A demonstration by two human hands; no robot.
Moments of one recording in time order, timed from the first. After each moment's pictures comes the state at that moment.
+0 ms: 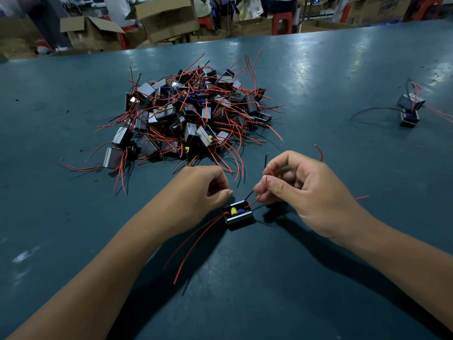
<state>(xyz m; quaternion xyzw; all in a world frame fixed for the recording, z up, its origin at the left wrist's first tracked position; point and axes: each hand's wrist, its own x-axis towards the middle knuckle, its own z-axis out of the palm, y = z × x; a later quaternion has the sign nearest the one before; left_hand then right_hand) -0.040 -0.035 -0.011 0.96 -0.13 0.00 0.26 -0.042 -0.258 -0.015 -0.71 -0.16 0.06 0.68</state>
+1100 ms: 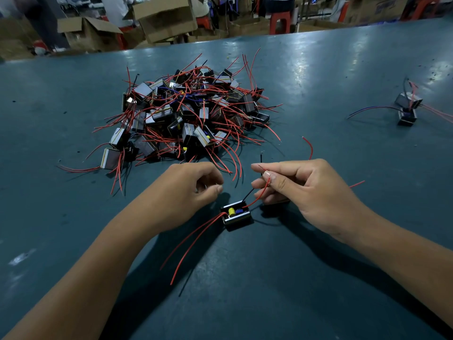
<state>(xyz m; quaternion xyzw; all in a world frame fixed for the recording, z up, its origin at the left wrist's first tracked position) -0.041 -0.022 -0.002 0.95 -0.16 0.00 0.27 -0.040 -0.264 -0.016 -0.73 -0.16 0.07 0.66</state>
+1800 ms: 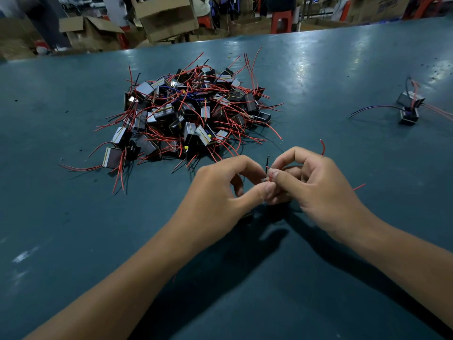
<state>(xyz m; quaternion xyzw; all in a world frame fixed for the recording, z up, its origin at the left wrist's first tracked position) -0.062 -0.079 -0.006 0.87 -0.20 0.11 0.44 -0.041 -0.259 -0.014 -0.68 -0.12 0.05 0.72</state>
